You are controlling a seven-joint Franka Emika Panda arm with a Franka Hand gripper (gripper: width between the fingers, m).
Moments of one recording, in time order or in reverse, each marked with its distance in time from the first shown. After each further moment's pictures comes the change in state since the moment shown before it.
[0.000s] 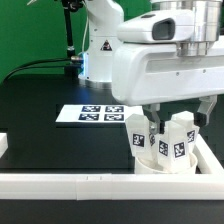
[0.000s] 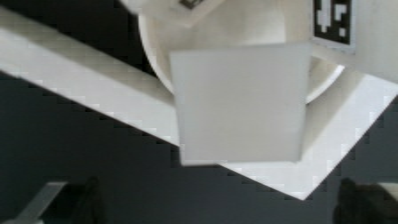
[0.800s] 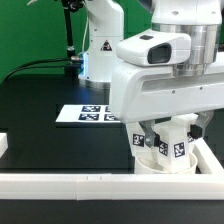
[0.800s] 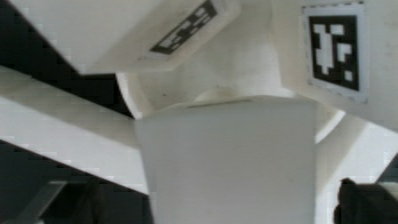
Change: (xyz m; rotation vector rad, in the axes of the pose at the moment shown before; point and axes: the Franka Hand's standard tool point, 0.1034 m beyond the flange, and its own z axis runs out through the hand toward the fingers) arm -0.012 -0.002 0.023 0.026 -0.078 0.092
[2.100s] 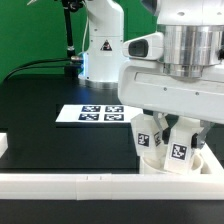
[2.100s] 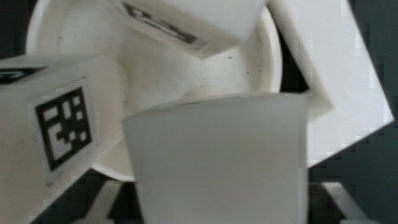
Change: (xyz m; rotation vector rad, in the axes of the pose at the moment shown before) arm 0.008 -0.006 0.002 0.029 0.036 1.181
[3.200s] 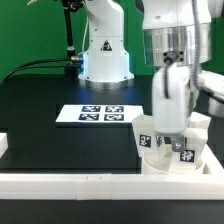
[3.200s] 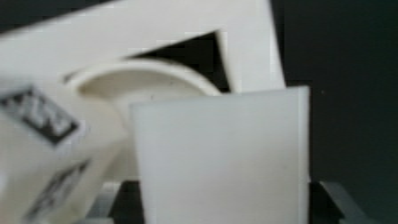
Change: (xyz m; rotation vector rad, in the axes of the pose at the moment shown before) arm -0.003 0.001 0.001 0.068 -0.097 1.240
